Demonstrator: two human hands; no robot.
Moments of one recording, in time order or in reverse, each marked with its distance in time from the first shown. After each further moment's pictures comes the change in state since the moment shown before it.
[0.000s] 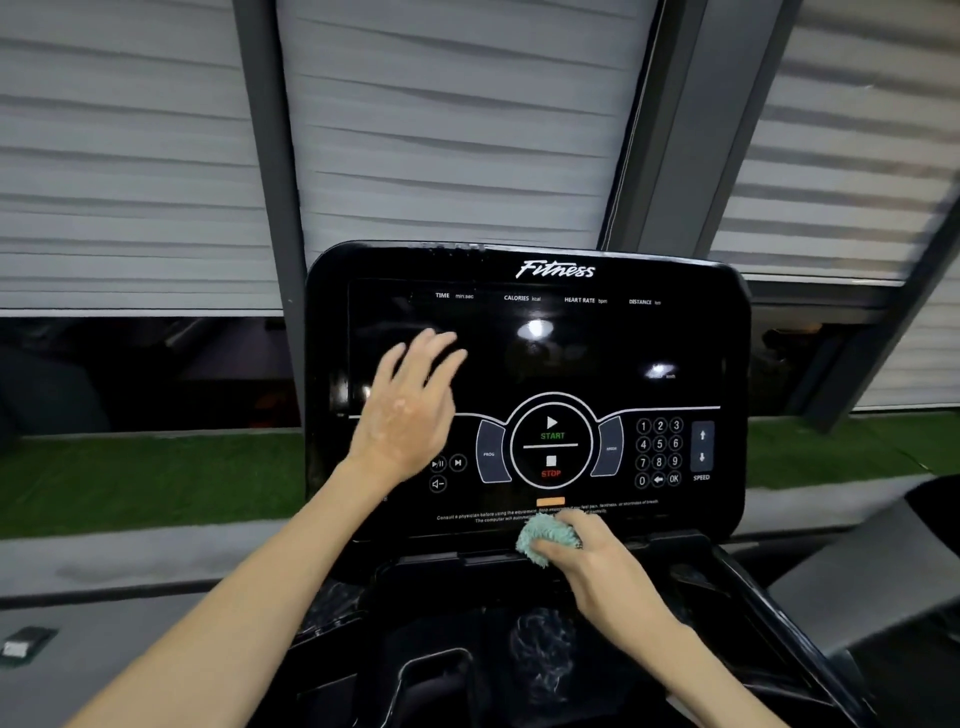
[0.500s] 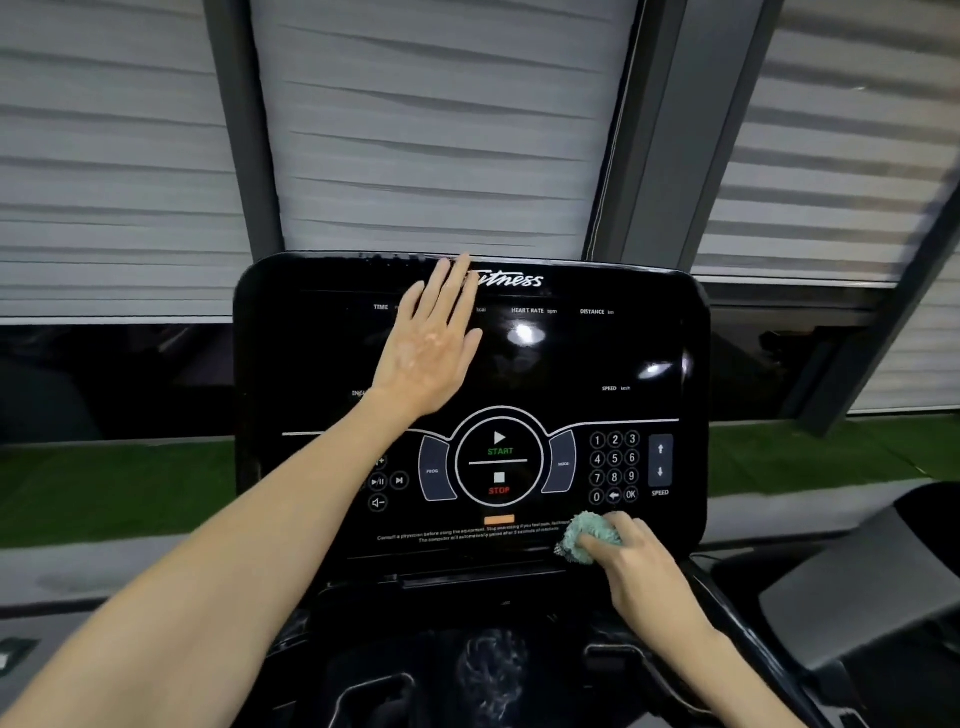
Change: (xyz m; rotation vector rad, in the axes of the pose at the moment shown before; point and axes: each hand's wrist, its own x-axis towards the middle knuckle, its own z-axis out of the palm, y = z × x) left_hand 0.103 0.033 0.043 0.247 -0.146 -0.020; right_hand -0.020 0.089 -0.027 -0.128 0.041 0.153
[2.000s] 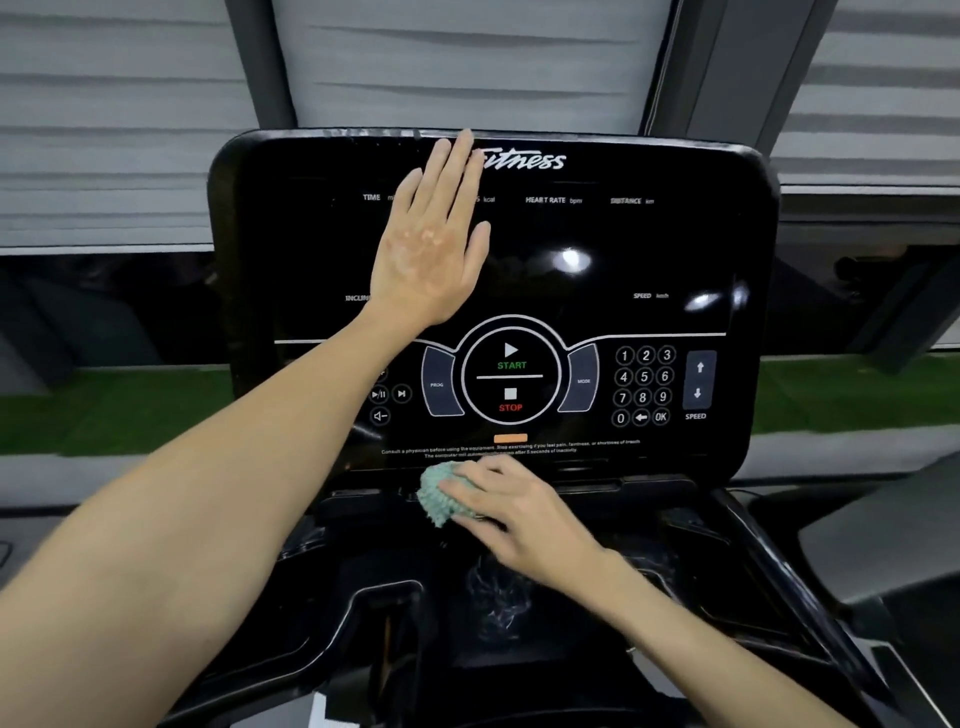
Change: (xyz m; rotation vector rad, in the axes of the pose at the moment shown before) left_hand -0.004 0.006 0.006 0.029 0.101 -0.055; right_hand 0.021 -0.093 0.035 0.477 -0.074 -0.511
